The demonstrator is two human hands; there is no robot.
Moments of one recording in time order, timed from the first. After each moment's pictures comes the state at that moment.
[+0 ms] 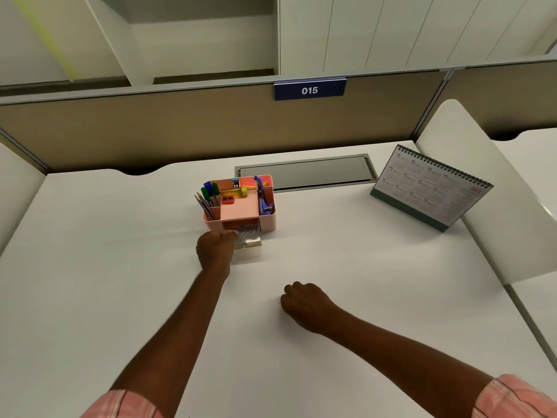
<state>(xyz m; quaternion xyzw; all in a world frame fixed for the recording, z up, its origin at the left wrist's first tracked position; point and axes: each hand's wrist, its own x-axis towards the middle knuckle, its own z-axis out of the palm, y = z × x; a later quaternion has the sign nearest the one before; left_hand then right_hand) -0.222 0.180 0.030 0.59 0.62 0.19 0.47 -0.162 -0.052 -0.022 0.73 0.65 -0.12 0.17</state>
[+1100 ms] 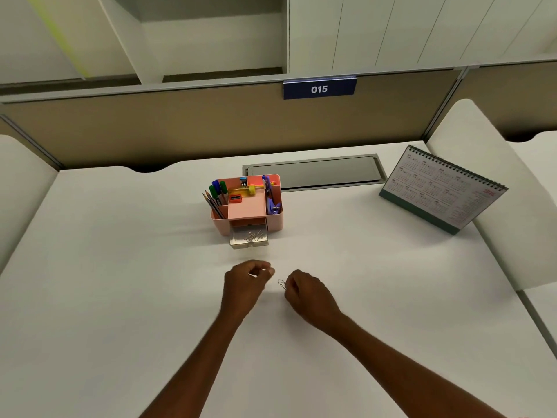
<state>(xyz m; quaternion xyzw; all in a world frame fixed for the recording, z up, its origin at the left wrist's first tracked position) -0.278 0.106 0.021 0.73 0.44 0.11 0.51 -0.172 -0.038 -0.009 0.87 0.36 -0.24 -0.25</state>
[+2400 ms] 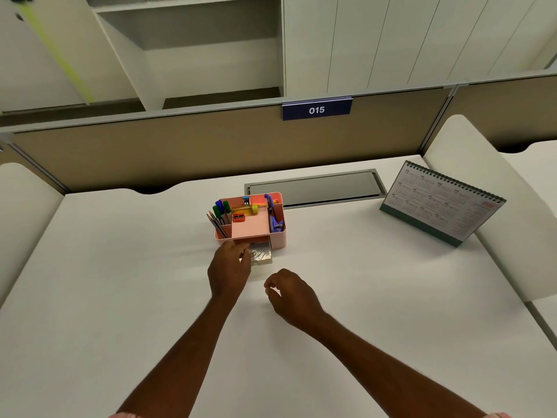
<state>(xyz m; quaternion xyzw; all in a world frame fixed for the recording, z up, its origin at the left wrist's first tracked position) -0.240 0.187 0.009 0.86 0.42 0.19 0.20 -0.178 0.014 0.017 0.84 0.43 -0.18 -0.28</state>
